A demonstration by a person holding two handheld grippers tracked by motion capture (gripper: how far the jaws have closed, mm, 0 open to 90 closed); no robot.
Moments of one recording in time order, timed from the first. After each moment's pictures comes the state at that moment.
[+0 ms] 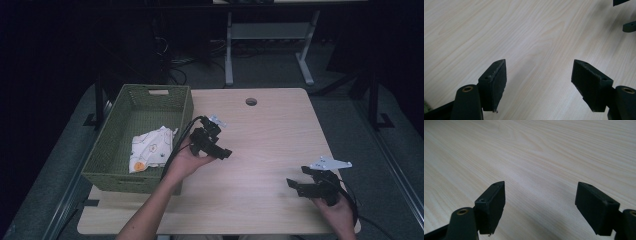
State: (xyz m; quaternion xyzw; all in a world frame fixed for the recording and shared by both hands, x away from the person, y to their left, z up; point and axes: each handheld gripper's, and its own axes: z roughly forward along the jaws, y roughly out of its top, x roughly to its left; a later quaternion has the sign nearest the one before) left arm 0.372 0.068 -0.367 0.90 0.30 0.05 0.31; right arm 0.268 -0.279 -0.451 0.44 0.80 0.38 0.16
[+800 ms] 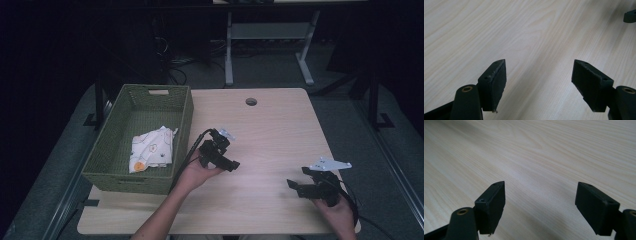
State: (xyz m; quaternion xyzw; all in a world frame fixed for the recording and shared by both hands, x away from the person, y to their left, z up) left arm 0.357 0.049 -0.402 0.90 0.29 0.04 0.31; right arm 0.267 -0.279 -0.452 0.44 0.80 0.37 0.17
